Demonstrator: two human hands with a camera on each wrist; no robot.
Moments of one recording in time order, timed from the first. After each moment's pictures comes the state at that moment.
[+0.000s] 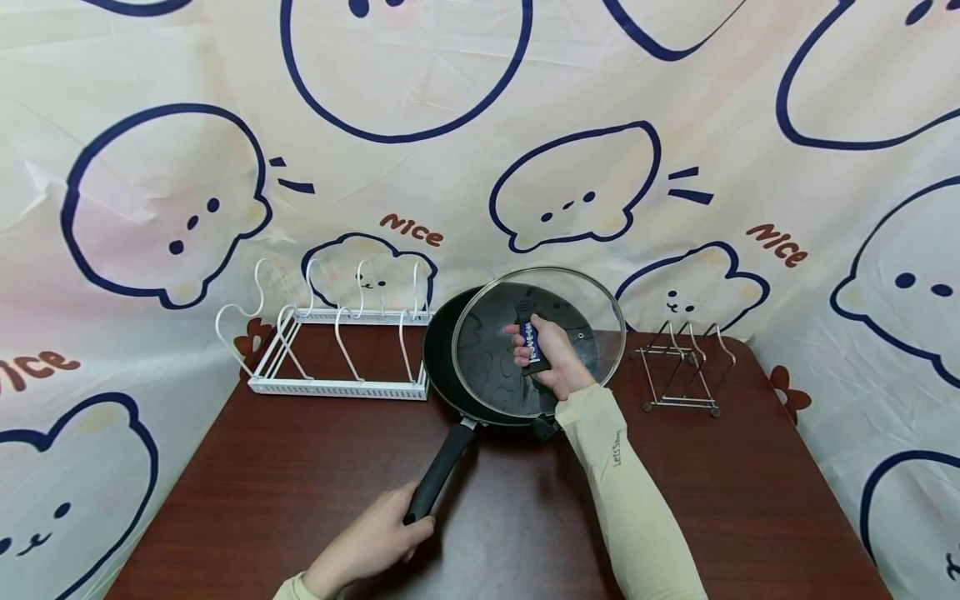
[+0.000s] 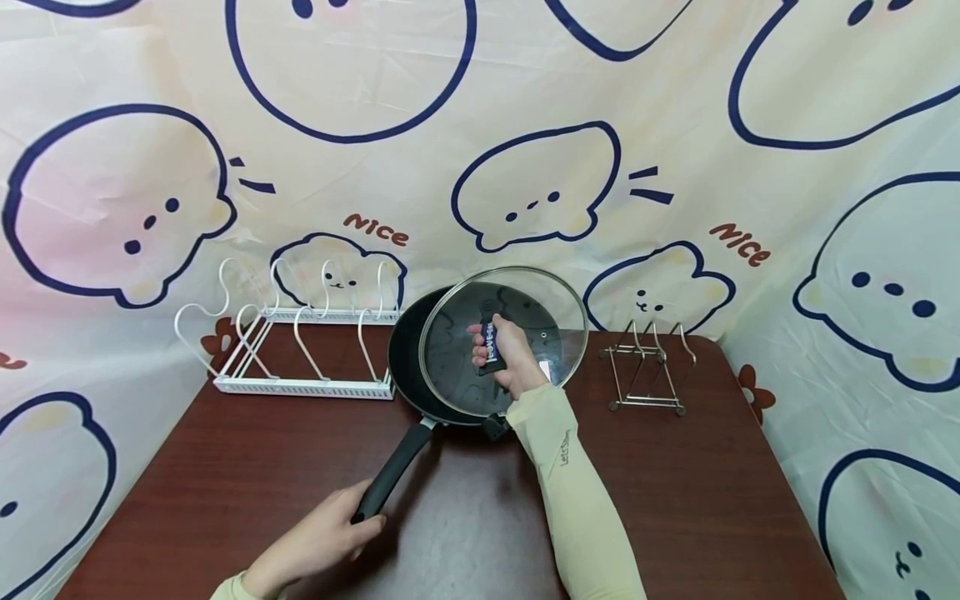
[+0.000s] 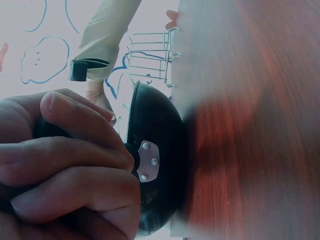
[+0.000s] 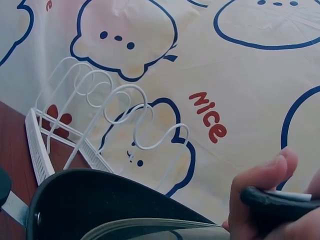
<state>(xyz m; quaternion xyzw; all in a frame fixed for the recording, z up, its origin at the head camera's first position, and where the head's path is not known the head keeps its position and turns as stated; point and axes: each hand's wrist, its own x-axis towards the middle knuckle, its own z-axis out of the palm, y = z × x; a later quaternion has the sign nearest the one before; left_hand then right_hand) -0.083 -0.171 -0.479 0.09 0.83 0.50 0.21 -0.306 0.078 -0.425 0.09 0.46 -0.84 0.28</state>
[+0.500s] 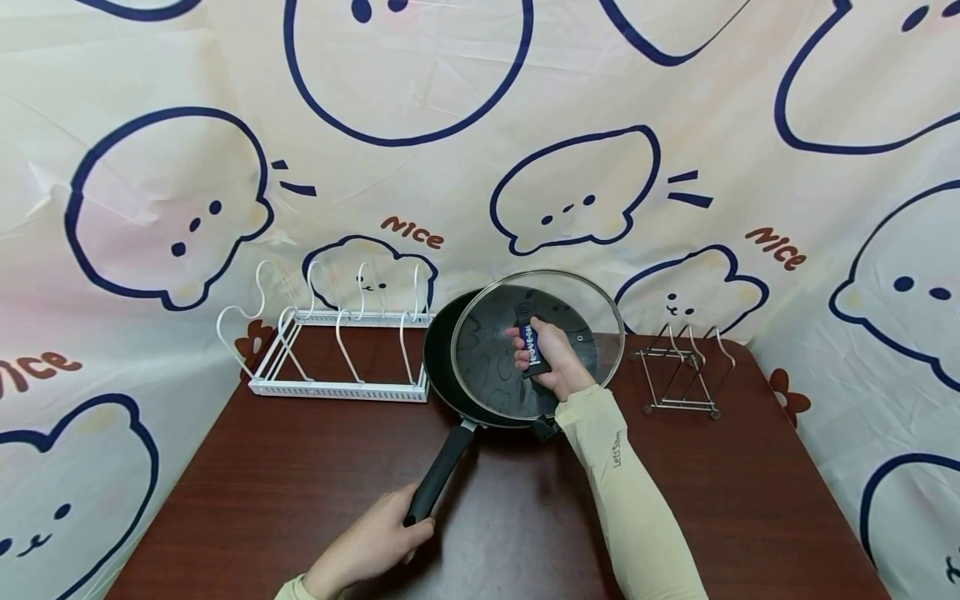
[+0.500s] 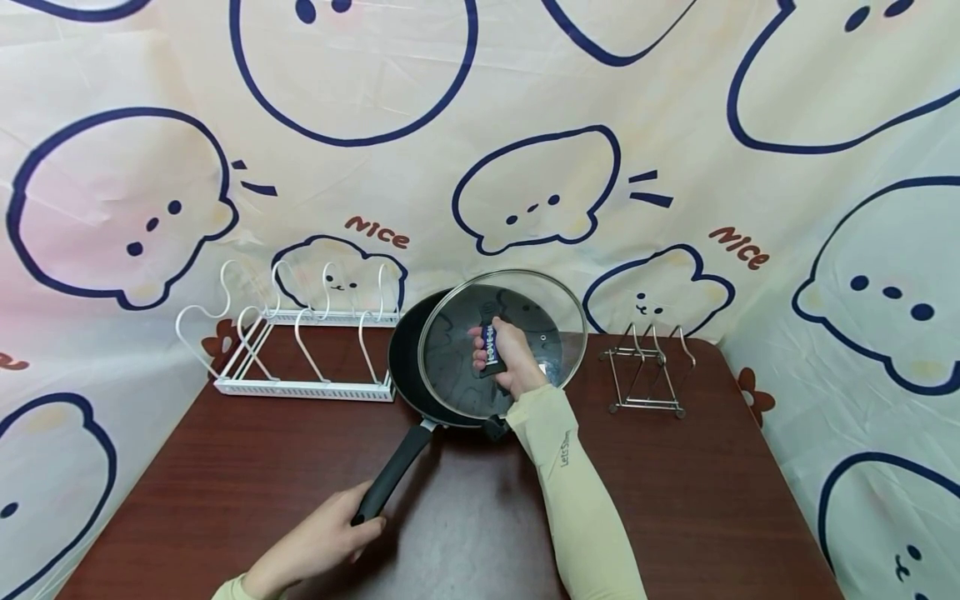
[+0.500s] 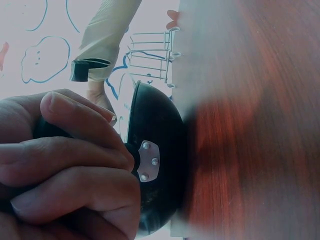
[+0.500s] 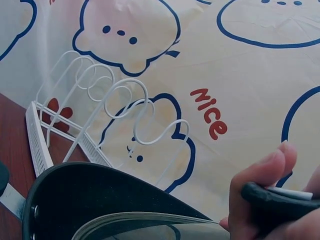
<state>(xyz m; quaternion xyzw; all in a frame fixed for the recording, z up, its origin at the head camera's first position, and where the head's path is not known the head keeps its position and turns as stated) -0.082 -0.172 -0.481 0.10 0.84 0.50 0.20 -0.307 0.079 -0.426 0.08 0.48 -0.82 0.28</state>
